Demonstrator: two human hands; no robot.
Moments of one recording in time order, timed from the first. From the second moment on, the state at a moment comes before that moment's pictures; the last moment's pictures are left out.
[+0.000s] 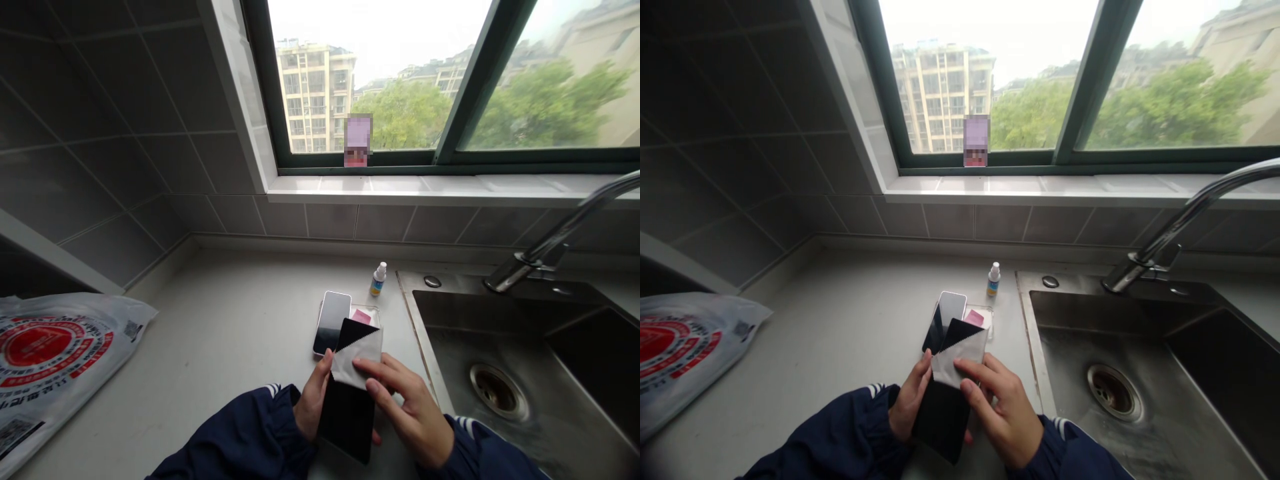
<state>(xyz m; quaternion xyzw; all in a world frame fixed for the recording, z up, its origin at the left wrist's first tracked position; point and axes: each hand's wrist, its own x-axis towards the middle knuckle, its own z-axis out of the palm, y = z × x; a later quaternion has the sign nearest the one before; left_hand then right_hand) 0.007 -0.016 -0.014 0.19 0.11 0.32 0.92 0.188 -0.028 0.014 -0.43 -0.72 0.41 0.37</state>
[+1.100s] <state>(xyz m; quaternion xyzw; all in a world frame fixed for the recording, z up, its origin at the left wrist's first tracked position) 0.011 -0.019 -0.013 0.26 0.17 0.33 0.89 0.184 -0.029 0.006 -0.43 -0.59 0.60 0.33</state>
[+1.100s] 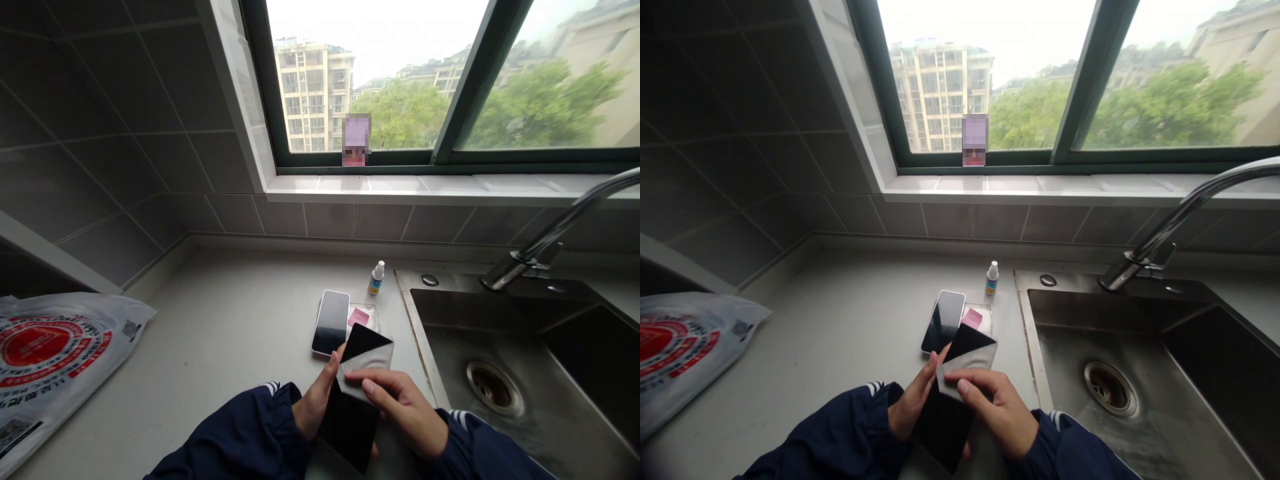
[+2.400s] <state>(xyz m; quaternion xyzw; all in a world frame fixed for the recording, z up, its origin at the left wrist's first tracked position) 0.009 -0.017 -0.008 0.28 0.28 0.42 0.82 0.198 -0.018 0.022 -0.34 -0.58 0.65 0.34</state>
